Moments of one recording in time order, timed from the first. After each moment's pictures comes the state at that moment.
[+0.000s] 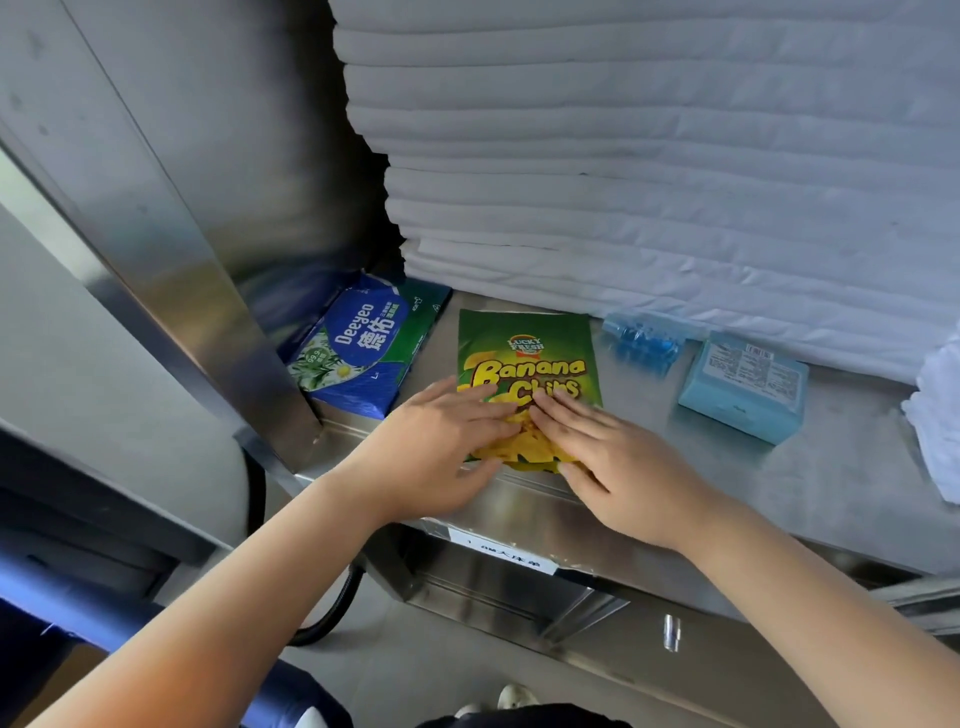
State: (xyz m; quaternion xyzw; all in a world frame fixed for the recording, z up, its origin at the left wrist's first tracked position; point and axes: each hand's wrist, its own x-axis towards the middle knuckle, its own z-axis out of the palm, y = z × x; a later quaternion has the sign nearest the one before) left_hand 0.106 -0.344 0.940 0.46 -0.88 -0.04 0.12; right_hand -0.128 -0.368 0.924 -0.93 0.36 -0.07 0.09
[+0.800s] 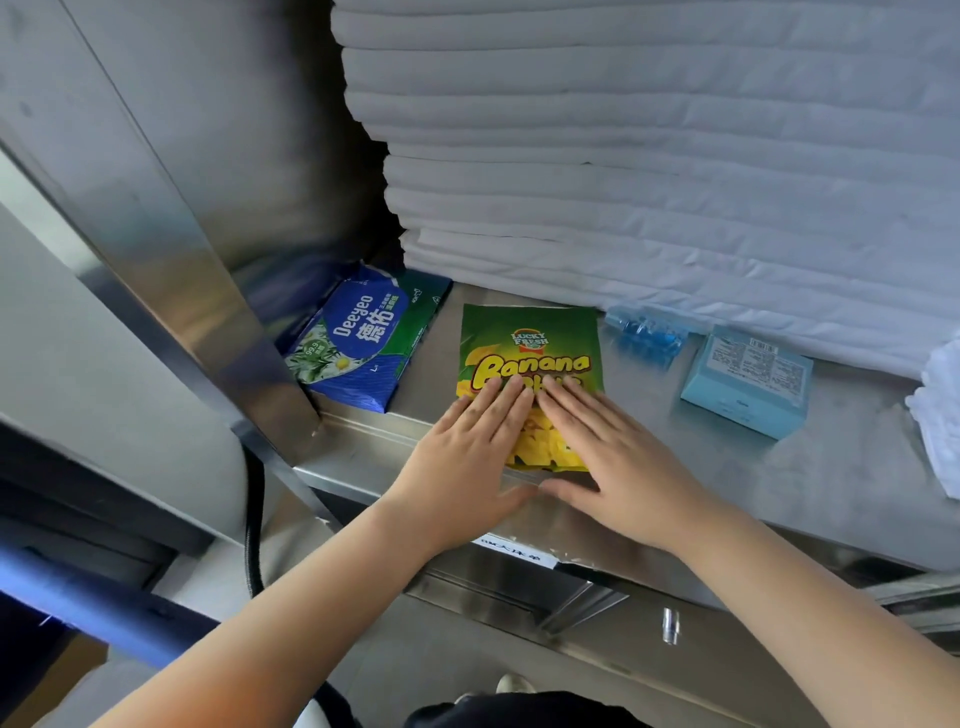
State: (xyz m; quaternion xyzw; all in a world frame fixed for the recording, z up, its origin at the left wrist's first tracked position) left_hand 0.074 -0.333 0.909 0.56 -0.83 -0.03 0.01; right_hand -0.127 -0.370 0.904 -0.92 0.39 -0.02 0.04
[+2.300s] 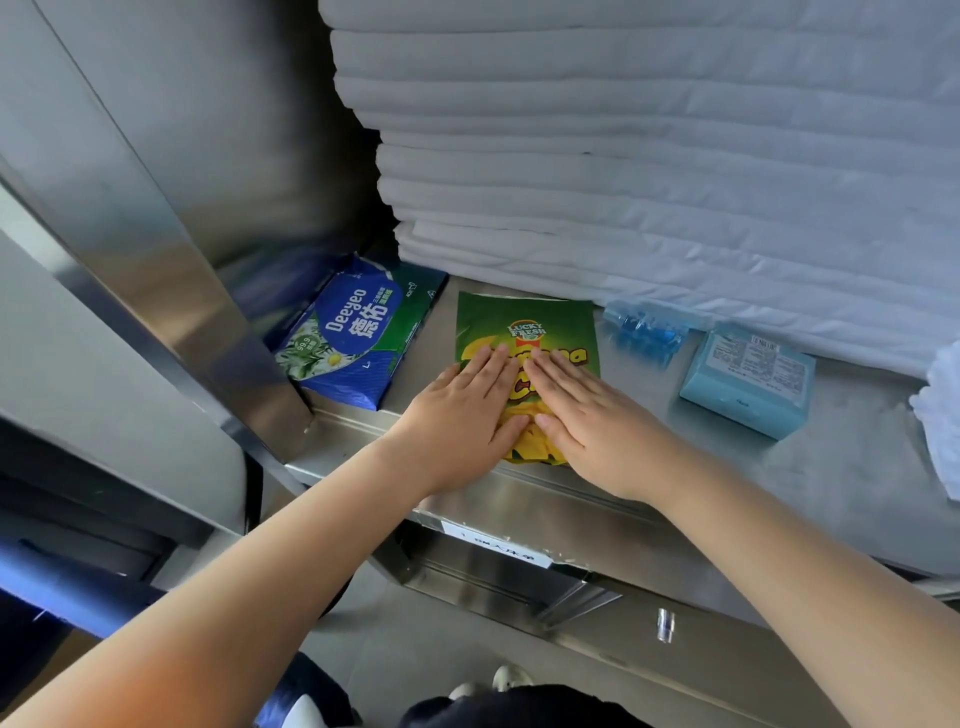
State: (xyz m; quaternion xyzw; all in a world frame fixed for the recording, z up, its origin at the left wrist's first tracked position) left_hand 0.076 -0.374 0.922 0.58 -0.81 -0.06 -0.03; right_hand -0.111 -0.401 0.917 -0.90 0.42 0.00 0.10
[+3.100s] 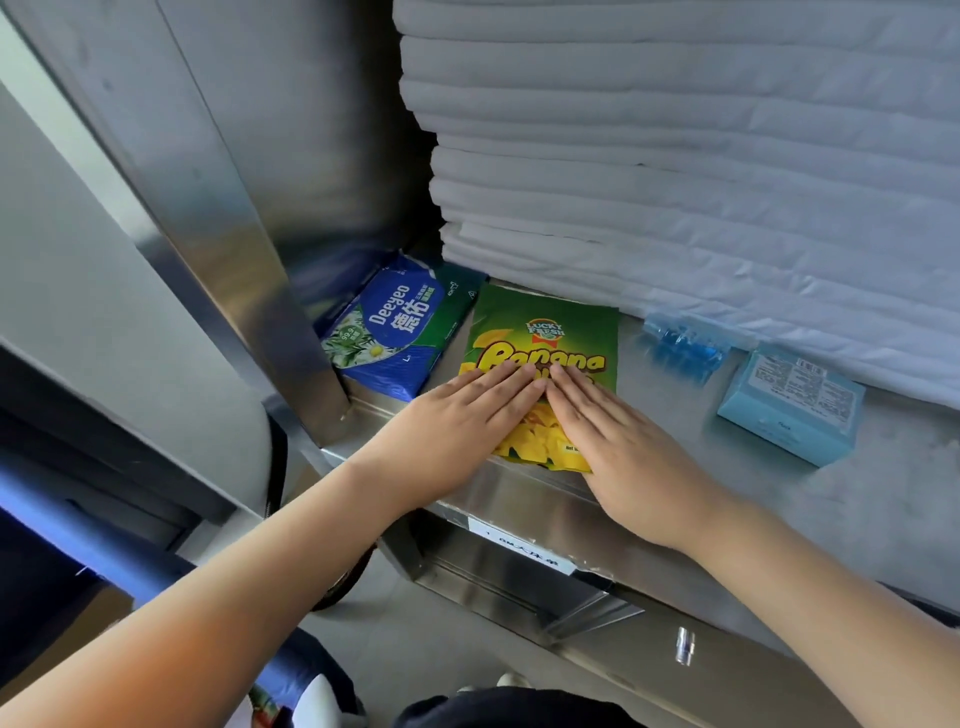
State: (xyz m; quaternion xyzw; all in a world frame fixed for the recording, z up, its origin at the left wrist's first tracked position) left_hand 0.113 -0.338 0.936 0.48 -0.88 0.05 0.02; right_hand -0.107 -0.374 0.926 -0.94 0.33 -0.01 0.00
